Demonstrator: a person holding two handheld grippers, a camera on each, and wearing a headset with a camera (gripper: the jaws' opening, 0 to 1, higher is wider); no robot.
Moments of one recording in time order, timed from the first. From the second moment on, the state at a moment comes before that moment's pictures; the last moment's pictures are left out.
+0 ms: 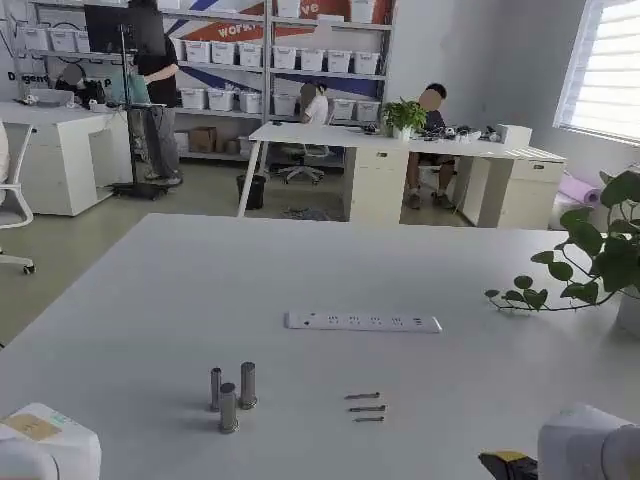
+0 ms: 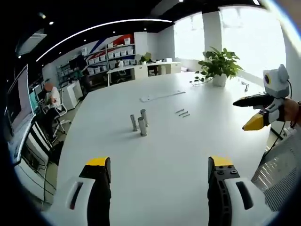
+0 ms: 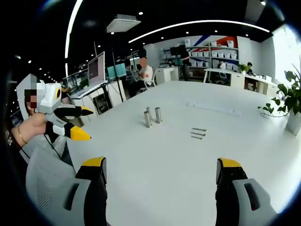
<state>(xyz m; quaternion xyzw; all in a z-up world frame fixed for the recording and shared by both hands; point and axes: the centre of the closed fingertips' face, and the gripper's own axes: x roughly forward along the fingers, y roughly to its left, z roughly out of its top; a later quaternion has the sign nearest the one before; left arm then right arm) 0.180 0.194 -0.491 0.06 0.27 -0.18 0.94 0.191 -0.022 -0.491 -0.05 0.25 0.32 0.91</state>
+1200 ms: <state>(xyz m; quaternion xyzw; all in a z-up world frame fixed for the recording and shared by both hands) 0.181 0.196 -0.491 0.06 0.27 -0.18 0.95 0.194 -0.019 -0.484 -0.04 0.24 0.33 0.92</state>
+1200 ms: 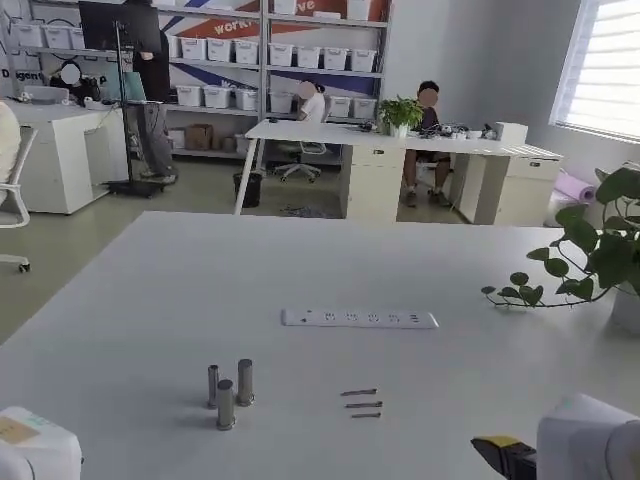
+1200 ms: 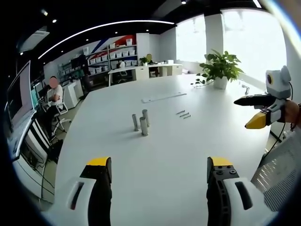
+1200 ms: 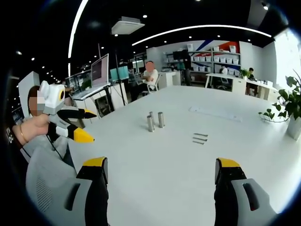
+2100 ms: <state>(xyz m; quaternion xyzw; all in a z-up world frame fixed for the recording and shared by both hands) 0.184 0.194 -0.492 0.06 0.26 -0.19 0.94 0.198 -0.015 -0.485 -0.04 0.23 0.33 0.91</state>
